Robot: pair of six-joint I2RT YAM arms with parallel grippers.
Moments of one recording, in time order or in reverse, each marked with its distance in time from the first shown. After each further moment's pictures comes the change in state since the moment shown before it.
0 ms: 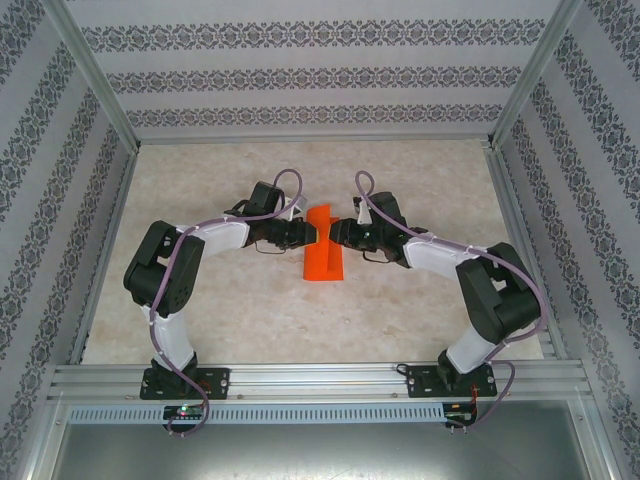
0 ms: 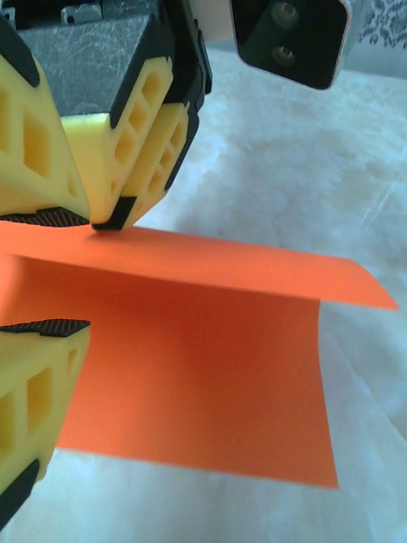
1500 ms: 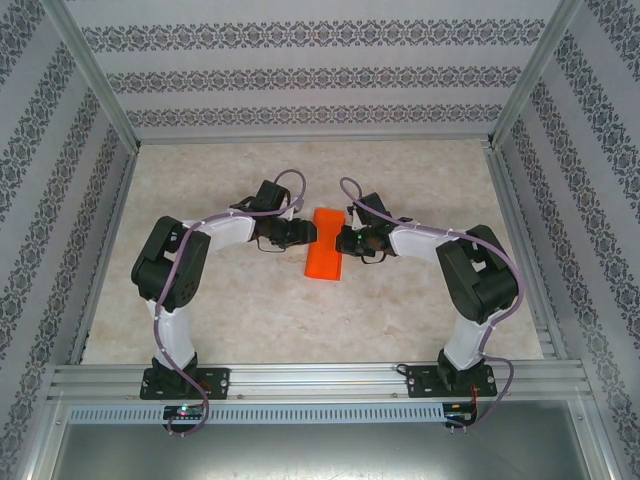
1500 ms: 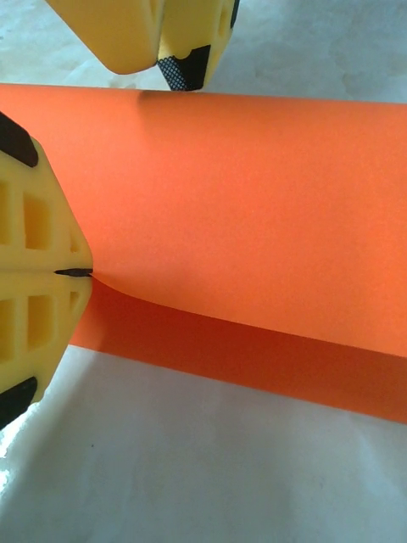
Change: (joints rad) left arm -0.014 0.063 0.092 -0.153 -0.220 0.039; right arm 0.018 0.151 0.139 -0.276 0.124 -0.100
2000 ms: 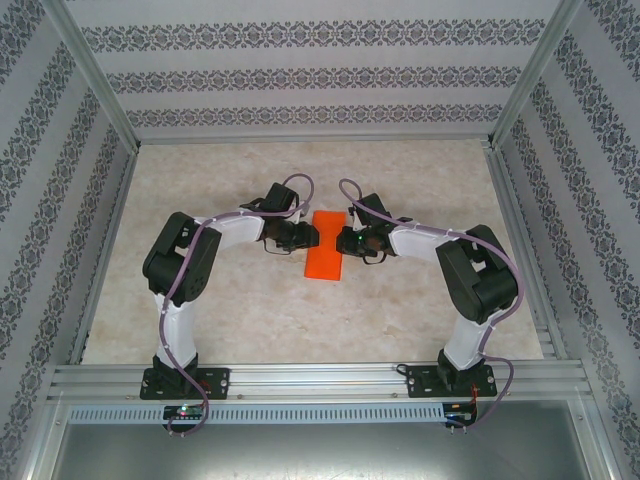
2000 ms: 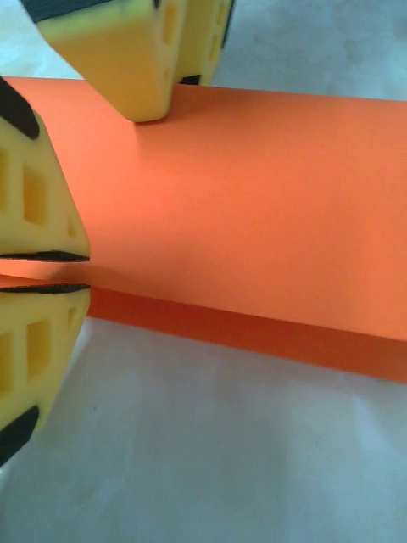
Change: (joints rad) left arm -0.032 0.068 0.052 -0.042 -0.042 -0.005; right arm 0.000 -0.005 0.002 -0.021 0.054 -0.026
